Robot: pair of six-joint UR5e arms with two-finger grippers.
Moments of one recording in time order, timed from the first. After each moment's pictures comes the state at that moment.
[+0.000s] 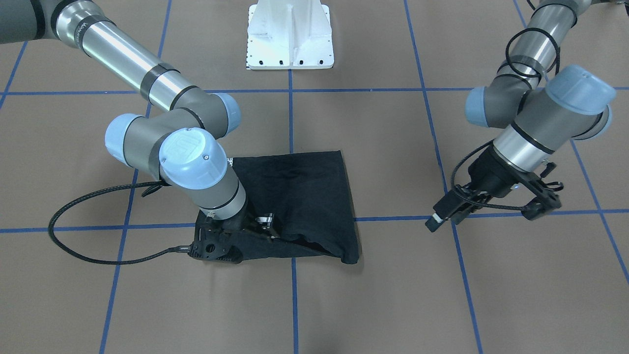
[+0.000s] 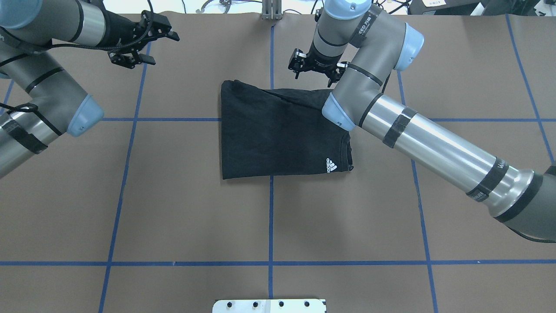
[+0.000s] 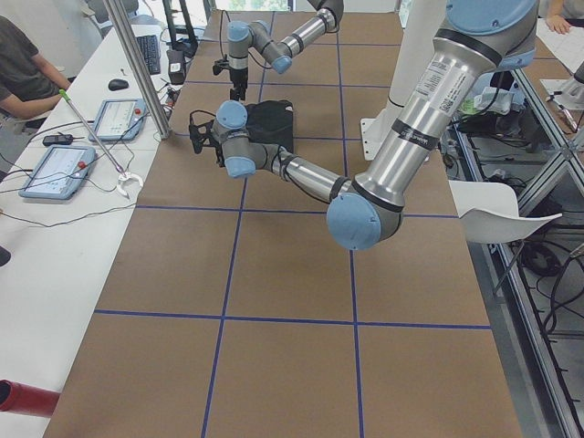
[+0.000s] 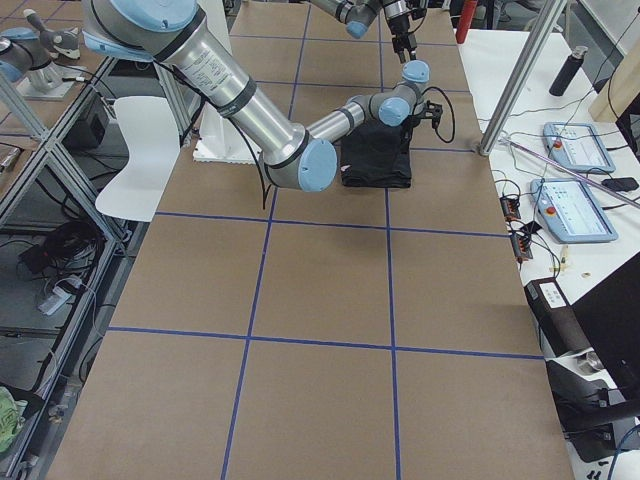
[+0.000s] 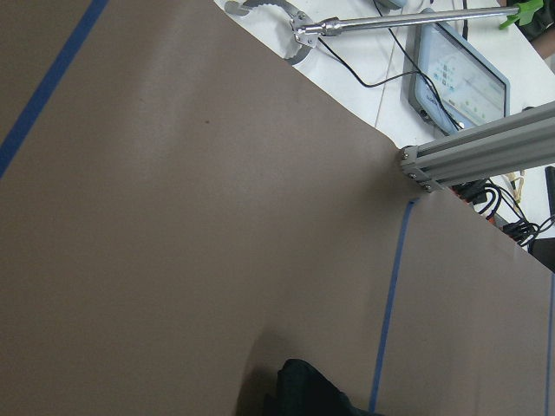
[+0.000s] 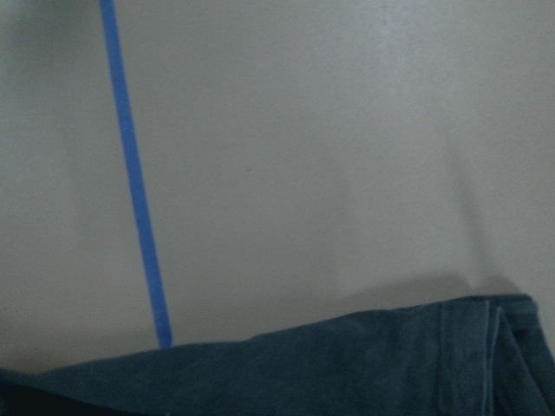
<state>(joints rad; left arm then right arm) -1.01 -2.05 -1.41 -2.48 -2.12 -1.56 0.79 -0.63 1.13 -1.26 2.08 1.22</state>
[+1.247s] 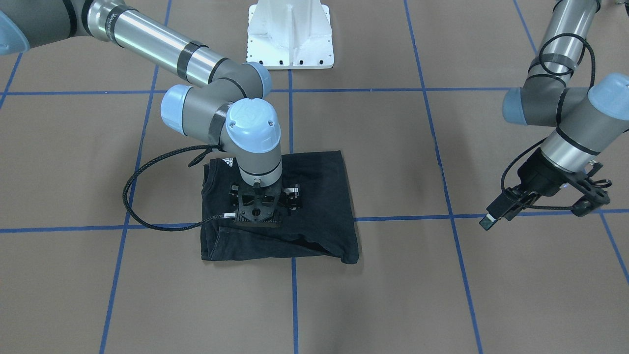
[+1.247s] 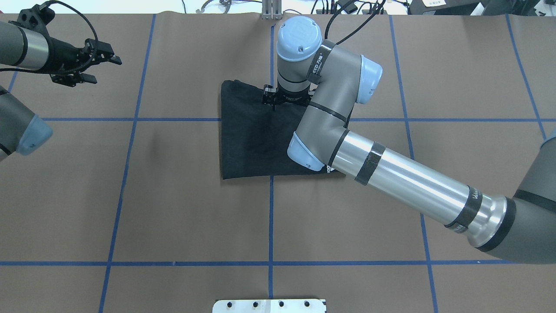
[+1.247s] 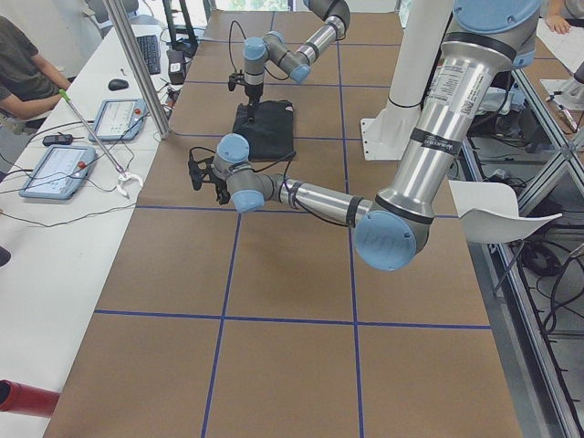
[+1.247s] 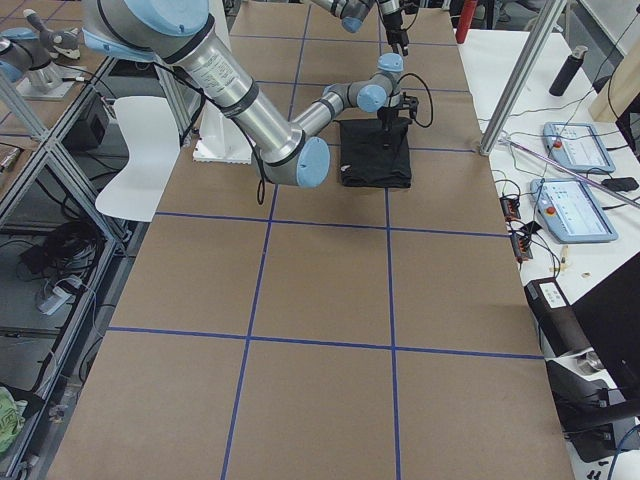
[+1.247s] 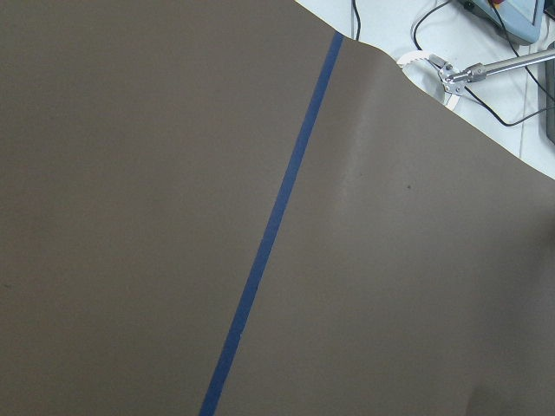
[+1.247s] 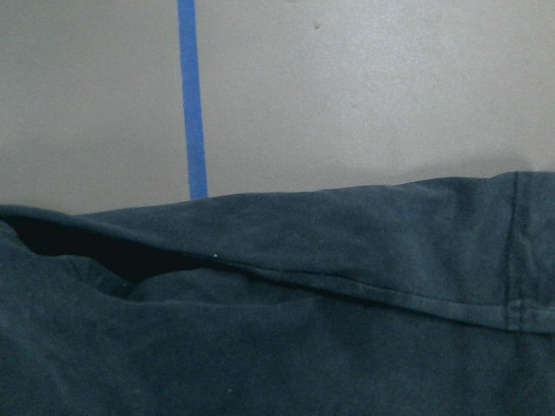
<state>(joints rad) -1.05 -1.93 -1.40 -2.48 -2.12 -1.46 0.68 -0.62 1.18 -1.43 1.90 1.15</state>
